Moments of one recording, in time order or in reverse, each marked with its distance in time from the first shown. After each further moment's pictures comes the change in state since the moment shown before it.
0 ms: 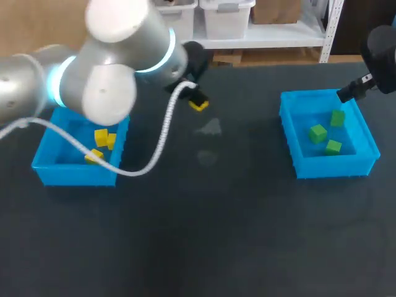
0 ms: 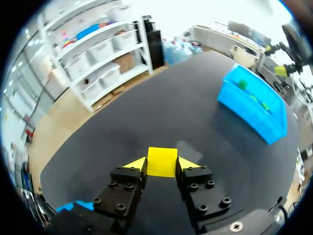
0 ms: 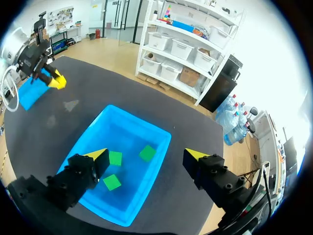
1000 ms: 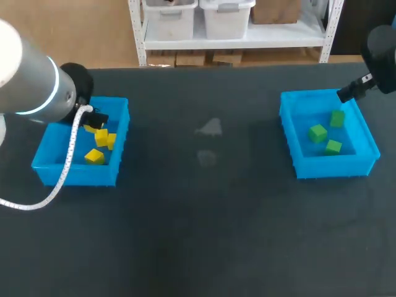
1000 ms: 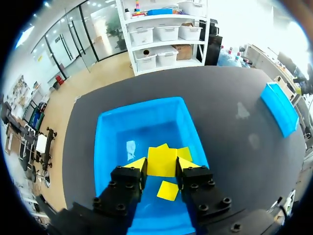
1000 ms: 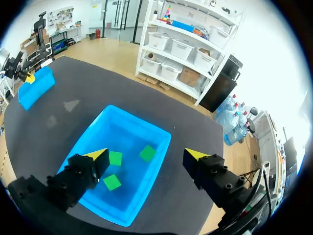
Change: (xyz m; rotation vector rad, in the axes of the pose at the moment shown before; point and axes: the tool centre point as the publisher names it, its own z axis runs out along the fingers) left arm 0.175 0.105 -0.107 -0.225 0.044 -0.390; right arm 0.000 0.000 0.000 0.000 0.000 0.000
